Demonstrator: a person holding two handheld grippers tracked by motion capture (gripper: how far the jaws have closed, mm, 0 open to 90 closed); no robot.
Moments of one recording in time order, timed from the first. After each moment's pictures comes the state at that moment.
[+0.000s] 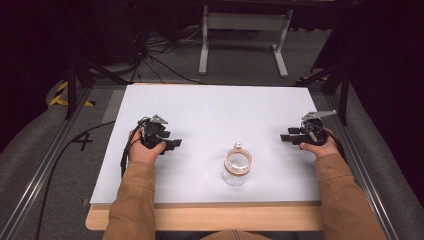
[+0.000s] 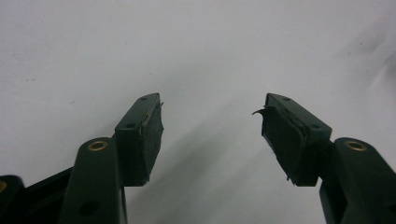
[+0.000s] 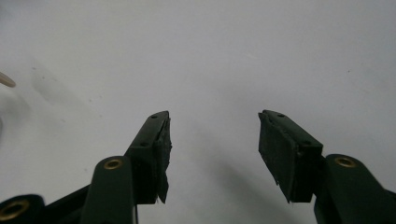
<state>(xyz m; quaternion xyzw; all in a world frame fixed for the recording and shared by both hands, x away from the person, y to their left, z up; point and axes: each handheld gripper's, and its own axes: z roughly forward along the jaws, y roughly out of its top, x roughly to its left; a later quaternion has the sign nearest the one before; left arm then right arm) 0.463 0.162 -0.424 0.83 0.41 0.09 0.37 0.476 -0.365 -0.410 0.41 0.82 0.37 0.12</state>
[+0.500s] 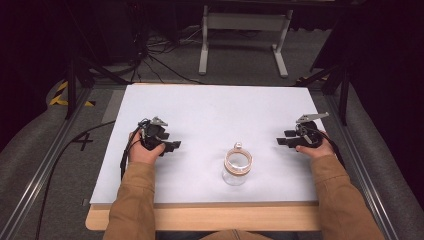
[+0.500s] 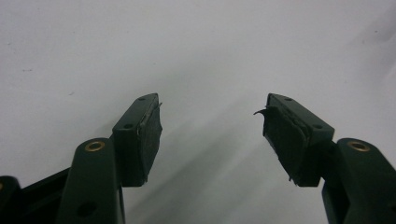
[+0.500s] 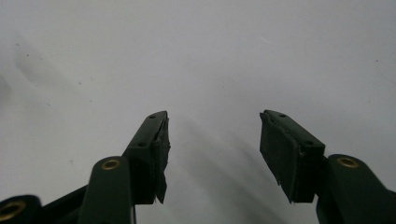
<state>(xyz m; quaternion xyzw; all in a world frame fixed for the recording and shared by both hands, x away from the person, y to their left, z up) 0.464 0.162 -0.430 0.83 0.41 0.09 0.37 0.479 -0.357 -0.422 0.40 0.83 0.36 0.13</state>
